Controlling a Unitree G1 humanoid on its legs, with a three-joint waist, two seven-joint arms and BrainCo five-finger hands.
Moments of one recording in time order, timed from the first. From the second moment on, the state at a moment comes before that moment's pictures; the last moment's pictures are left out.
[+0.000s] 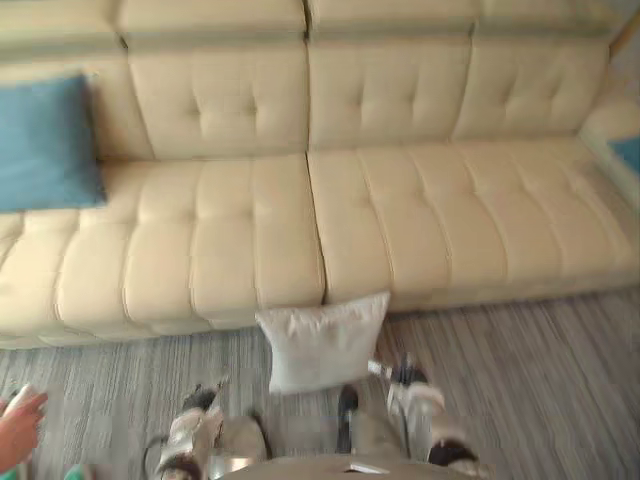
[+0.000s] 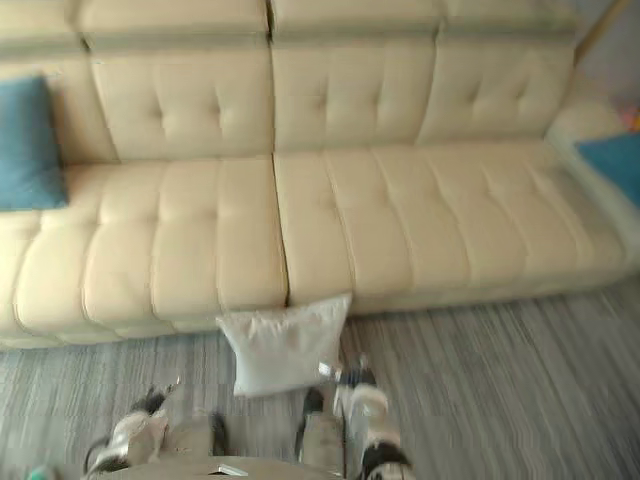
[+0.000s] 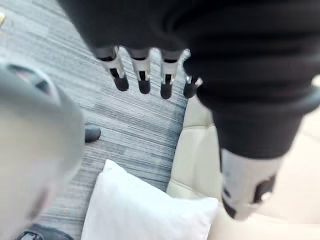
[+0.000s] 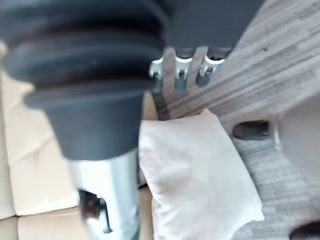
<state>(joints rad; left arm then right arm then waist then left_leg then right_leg) -0.17 0.03 0.25 1.03 -0.22 -0.01 0.16 -0.18 -0.08 -0.17 0.75 0.09 0.01 -0.16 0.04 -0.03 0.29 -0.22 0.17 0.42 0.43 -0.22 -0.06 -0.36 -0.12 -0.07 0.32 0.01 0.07</state>
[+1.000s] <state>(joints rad) -0.77 0.23 0.16 0.67 -0.37 -0.03 0.32 -1.09 -0.42 -0.01 0.81 0.17 0.03 -0.35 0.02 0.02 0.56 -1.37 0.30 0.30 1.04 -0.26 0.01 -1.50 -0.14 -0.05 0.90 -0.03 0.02</state>
